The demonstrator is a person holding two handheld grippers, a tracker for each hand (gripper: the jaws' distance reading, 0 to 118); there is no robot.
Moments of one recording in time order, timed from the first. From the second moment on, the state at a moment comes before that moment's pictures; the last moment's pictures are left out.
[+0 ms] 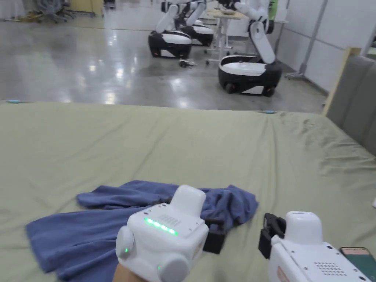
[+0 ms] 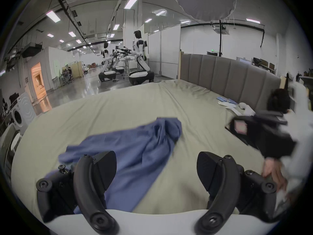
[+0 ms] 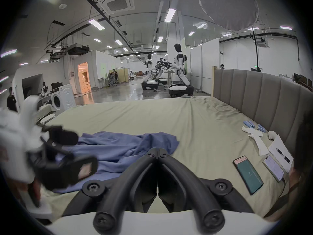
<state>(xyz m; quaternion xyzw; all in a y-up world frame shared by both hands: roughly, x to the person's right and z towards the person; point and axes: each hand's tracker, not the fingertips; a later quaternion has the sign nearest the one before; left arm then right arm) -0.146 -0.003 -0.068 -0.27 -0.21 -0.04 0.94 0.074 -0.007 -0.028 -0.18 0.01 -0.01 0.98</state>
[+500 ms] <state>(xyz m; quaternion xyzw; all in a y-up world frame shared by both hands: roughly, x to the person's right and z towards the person) -0.433 -0.062 -0.077 -0.37 0.00 0.00 0.93 -0.024 -0.025 -0.016 -0.22 0.08 -0.01 0.97</state>
